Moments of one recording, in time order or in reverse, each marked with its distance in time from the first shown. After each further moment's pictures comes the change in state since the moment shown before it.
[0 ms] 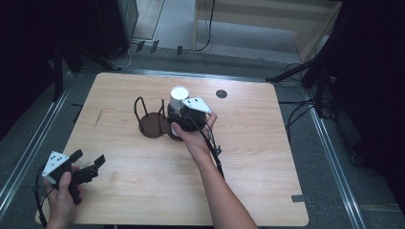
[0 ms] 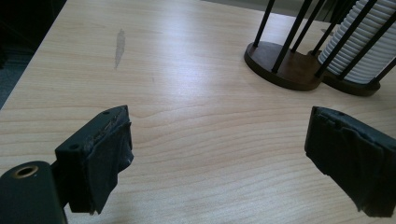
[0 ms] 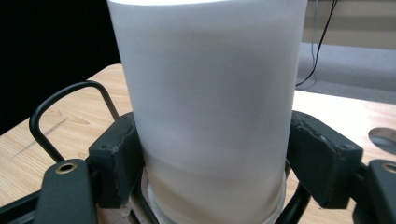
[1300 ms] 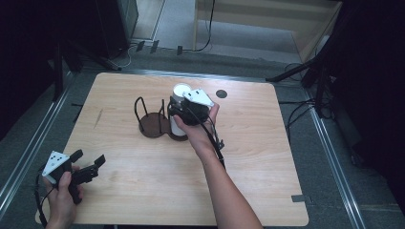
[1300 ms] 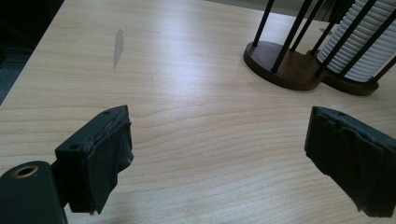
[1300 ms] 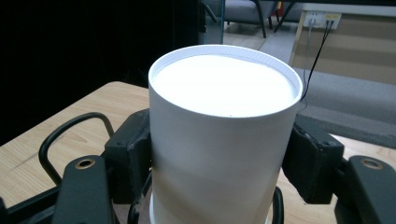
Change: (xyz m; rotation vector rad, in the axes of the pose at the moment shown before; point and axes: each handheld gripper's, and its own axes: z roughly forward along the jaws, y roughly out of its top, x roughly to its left) left arm 0.000 0.000 0.000 0.002 -0.004 -0.002; right arm -0.001 0.030 -0.013 -0.065 -0.002 -0.072
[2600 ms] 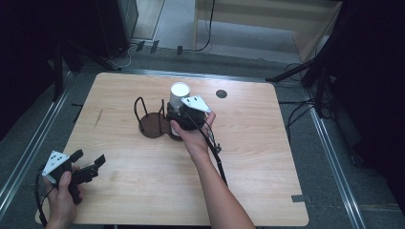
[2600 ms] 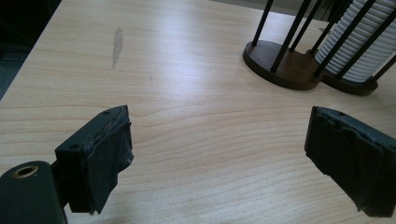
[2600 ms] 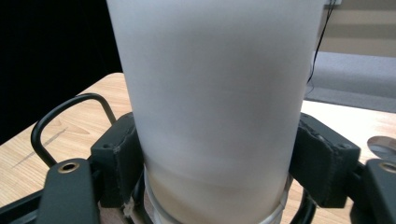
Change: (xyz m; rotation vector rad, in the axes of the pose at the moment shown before) left arm 0.001 0.000 0.000 0.007 -0.004 0.002; right arm 0.005 -0.027 0.012 0.035 -0.005 0.075
